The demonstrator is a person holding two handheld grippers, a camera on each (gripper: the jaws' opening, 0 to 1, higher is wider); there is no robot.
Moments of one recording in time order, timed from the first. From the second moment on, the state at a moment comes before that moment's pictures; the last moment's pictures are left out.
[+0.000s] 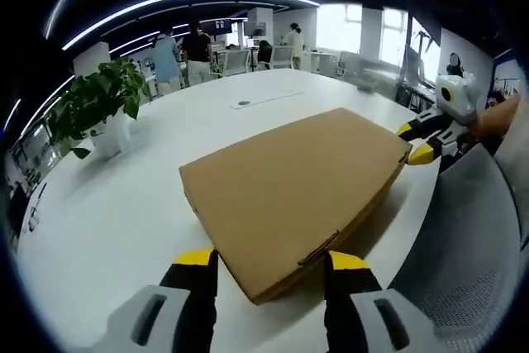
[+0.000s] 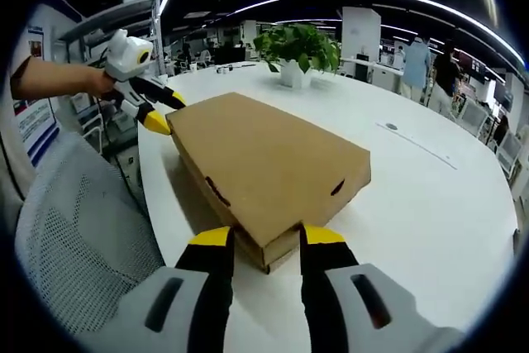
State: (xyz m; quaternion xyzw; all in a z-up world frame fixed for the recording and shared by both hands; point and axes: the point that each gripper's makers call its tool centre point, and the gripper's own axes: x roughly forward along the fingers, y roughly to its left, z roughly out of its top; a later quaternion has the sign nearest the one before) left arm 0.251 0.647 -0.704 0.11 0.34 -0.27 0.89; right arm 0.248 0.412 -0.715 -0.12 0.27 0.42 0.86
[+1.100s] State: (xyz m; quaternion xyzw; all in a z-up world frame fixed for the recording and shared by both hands) left arm 0.239 0.644 -0.718 0.10 0.34 -0.23 0.91; right arm 0.250 0.412 -0.717 -0.09 0.26 0.41 0.87
